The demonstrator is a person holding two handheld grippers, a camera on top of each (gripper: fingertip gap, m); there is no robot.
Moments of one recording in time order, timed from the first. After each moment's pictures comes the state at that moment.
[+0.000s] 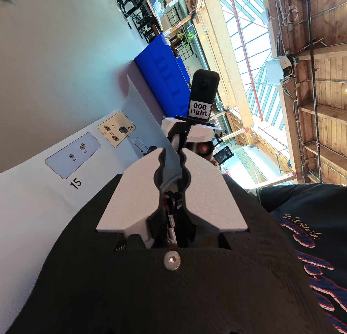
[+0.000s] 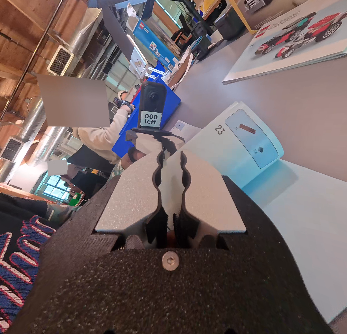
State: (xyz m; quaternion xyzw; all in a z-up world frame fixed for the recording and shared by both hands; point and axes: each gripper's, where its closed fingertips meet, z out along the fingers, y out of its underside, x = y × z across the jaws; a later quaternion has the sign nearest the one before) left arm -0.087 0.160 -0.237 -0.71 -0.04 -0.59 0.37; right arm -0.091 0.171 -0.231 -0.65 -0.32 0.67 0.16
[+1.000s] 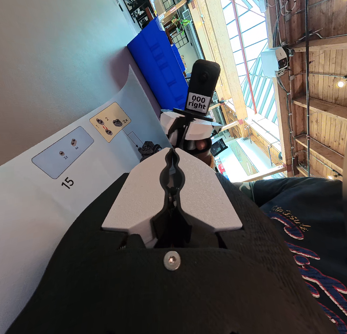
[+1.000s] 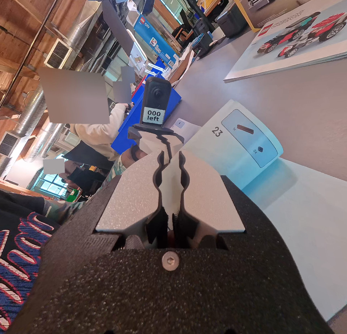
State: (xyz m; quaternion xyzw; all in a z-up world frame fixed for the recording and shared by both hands) left arm -0.080 0.156 -0.238 -0.71 -0.02 -0.61 0.34; right arm -0.090 0.169 -0.231 -0.65 -0.33 0.66 0.17
